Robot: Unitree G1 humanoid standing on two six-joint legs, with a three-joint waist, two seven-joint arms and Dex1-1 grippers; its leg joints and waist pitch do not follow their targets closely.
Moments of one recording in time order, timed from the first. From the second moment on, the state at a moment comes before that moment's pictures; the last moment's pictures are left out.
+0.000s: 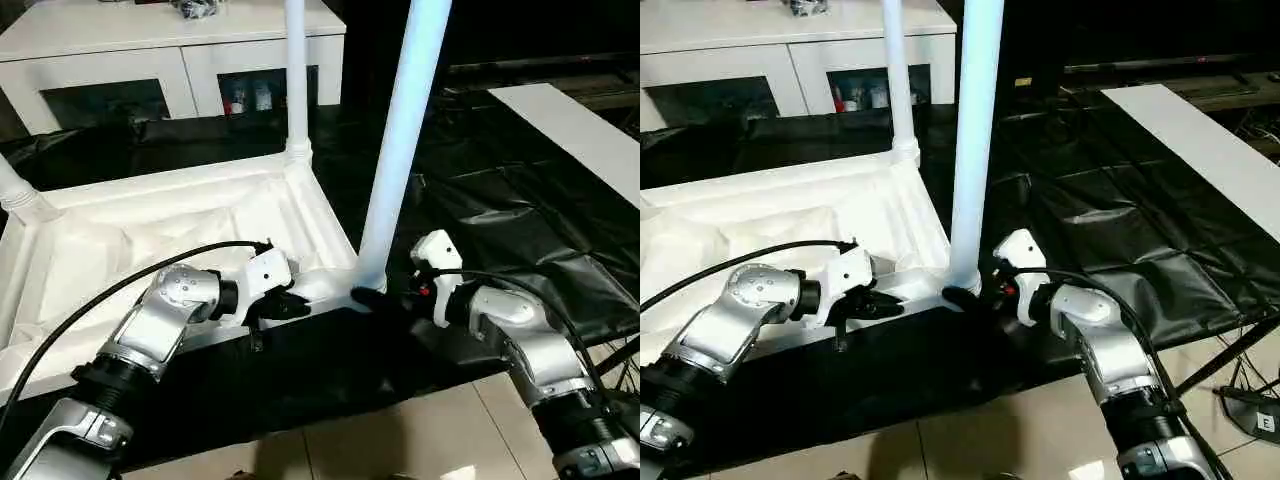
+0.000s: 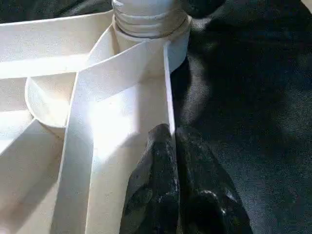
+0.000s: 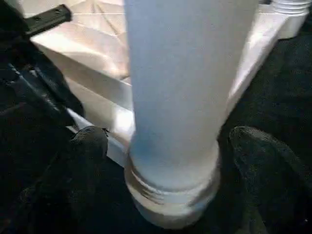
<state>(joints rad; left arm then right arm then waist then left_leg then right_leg) -0.48 0.45 -0.32 0.36 0.00 0.18 -1.10 -0.39 -0.35 0.19 0.31 0.21 0.21 0.82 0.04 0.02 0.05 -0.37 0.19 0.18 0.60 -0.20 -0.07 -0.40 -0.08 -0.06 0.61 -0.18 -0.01</state>
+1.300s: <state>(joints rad) -0.61 0.22 -0.30 0.56 0.08 0.27 -0.71 -0.63 0.02 0.05 0.72 0.10 0.19 0.05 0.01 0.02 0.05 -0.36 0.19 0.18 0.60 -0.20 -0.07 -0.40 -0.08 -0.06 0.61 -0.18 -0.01</state>
